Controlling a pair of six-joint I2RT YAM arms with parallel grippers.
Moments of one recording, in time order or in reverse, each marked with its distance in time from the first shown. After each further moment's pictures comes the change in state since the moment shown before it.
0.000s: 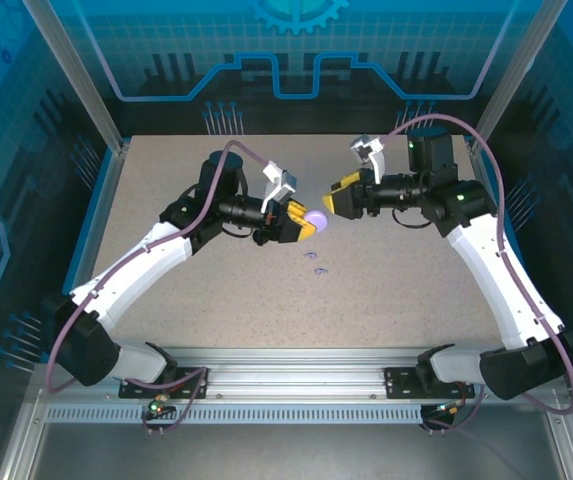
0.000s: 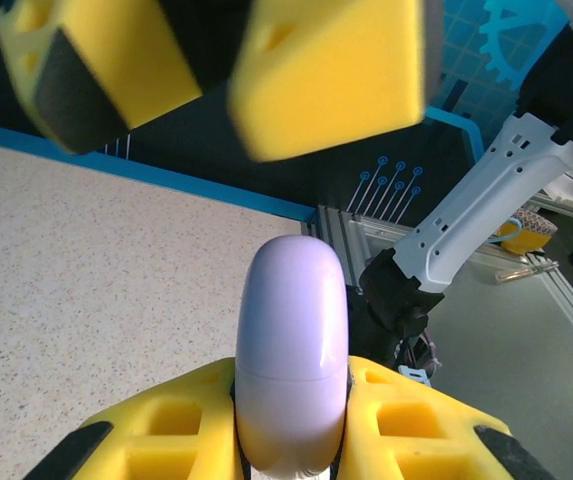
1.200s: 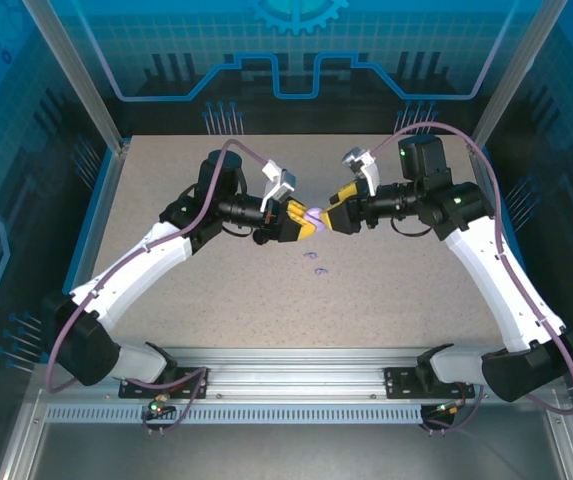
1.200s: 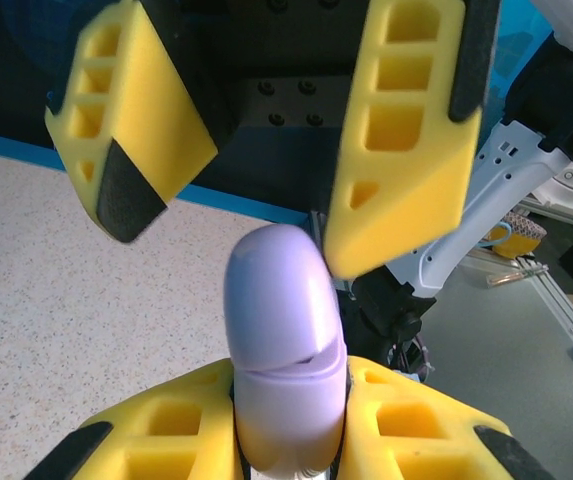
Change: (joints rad) left arm 0.002 0.000 0.000 0.013 0.025 -0.013; right arm 0.043 -0.003 0.000 -0.100 0.055 -0.087
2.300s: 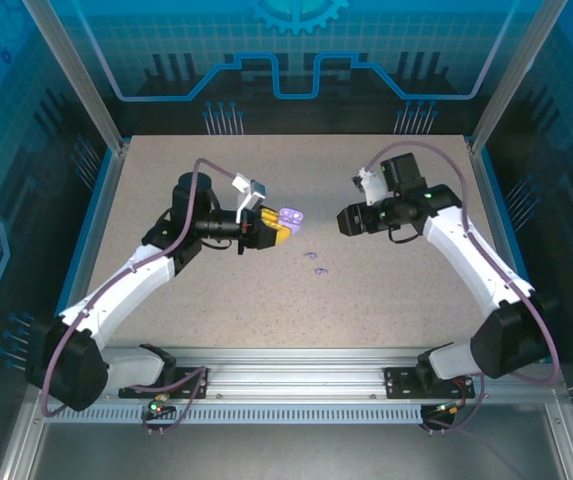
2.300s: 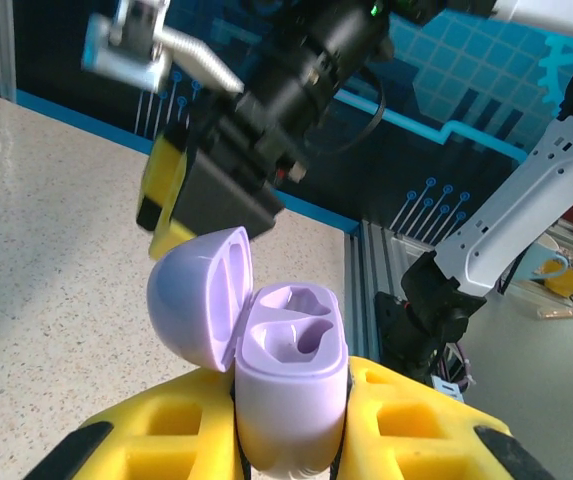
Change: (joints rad) left arm 0.142 -0.159 -0.311 0.237 -0.023 -0.124; right arm -0.042 0.139 -0.201 -0.003 0.448 0.158
